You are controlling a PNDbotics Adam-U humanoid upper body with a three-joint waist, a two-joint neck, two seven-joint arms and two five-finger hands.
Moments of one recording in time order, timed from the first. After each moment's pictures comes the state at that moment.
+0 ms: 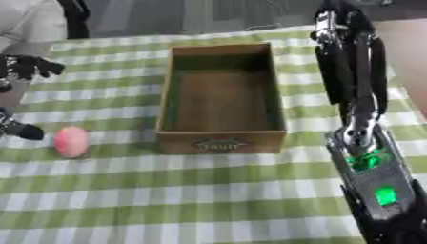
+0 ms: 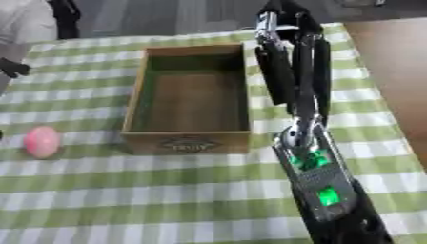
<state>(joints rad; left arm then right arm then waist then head) -0.76 0.65 -0.10 -1.16 -0.85 -0.75 -0.35 -0.46 -0.18 0.22 -1.98 0.38 0.41 -0.46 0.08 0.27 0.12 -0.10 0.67</state>
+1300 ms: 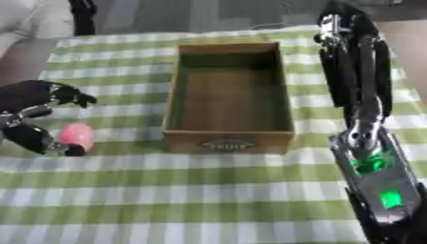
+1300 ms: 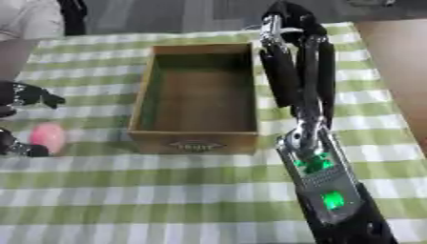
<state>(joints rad) -0.76 0.57 -0.14 -1.12 -0.95 -0.74 -0.36 -0.46 -0.19 0.23 -1.98 0.38 0.41 -0.45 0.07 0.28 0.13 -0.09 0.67</state>
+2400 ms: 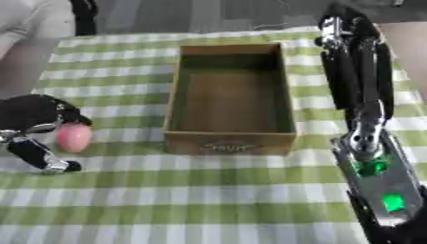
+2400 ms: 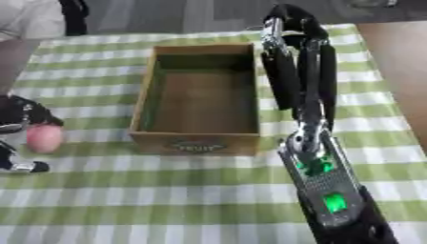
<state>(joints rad) -0.77 0.56 -0.14 -1.02 -1.31 -0.77 -0.15 -0.46 -0.19 0.23 -1.98 0.37 0.41 -0.45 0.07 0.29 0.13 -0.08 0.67</state>
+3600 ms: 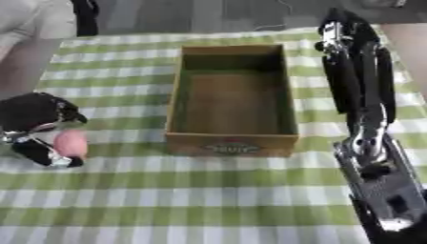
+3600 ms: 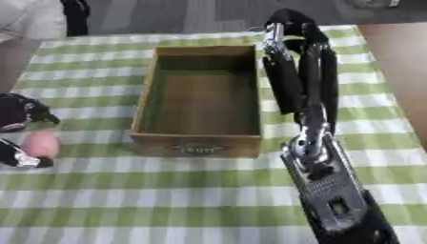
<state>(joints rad) -0.80 0.55 -0.12 -0.95 -1.51 -0.74 -0.02 -0.46 -0.20 0.24 -1.98 0.35 0.41 -0.45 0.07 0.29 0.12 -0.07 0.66</state>
